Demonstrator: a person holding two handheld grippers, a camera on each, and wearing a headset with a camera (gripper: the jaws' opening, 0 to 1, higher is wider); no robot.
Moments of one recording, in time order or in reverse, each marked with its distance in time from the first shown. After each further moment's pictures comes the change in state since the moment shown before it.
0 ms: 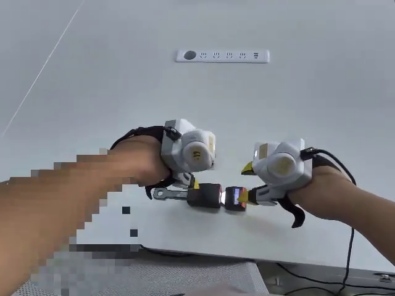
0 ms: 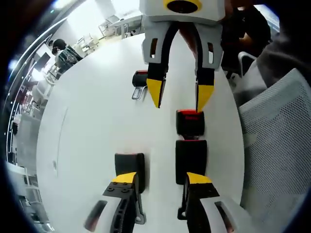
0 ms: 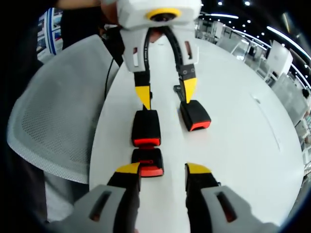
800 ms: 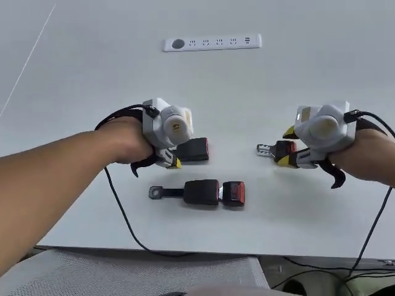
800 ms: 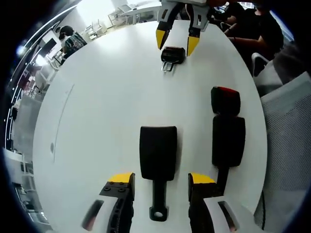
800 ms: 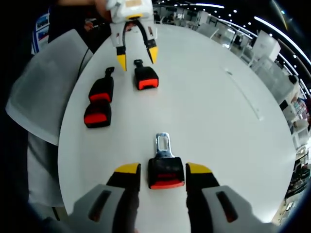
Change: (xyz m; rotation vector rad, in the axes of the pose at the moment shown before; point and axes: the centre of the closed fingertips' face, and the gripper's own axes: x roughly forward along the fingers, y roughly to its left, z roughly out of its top) left arm 0.019 0.041 -0.031 -0.075 0.053 -0.003; right arm -0.030 -0.080 -0.084 0.074 0.109 -0.117
